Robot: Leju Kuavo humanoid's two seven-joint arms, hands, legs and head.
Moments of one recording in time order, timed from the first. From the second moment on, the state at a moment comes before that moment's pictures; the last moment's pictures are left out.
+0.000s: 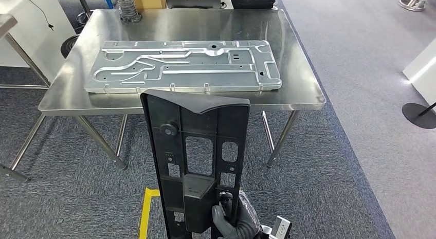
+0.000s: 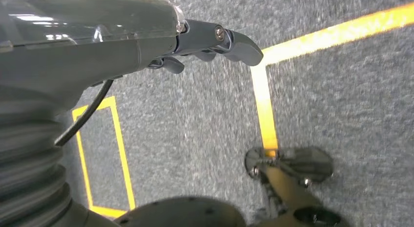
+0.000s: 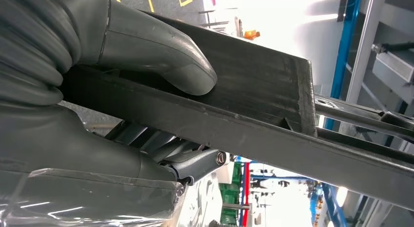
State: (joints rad) left arm -0.09 -0.16 1.09 -0.20 -1.16 0.14 -0.13; right arm 0.11 0.04 0.52 -1.60 -0.07 0.35 -0.57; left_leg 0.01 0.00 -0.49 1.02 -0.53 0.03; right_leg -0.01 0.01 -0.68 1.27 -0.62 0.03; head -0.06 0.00
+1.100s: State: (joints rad) left arm -0.09 -0.17 1.10 -0.20 -1.16 0.13 -0.14; right arm -0.14 -0.21 0.24 -1.74 -0.35 0.32 -0.36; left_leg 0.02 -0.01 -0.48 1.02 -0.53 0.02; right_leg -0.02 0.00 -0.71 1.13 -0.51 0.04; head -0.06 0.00
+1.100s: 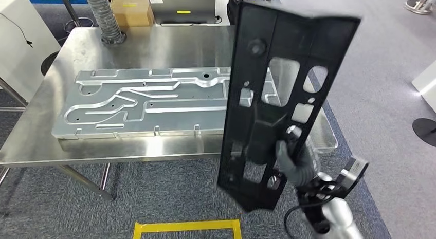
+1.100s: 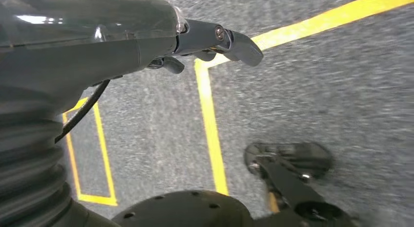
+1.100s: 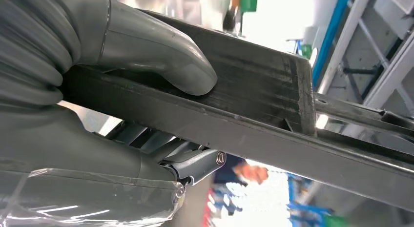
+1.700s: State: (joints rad) left arm -0.11 -0.16 1.10 -0.20 -1.16 0.10 -0.17; right arm -1.11 -0.52 0.43 -1.23 0.37 0.27 -0.32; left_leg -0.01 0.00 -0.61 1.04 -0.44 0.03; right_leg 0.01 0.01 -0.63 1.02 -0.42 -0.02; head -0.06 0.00
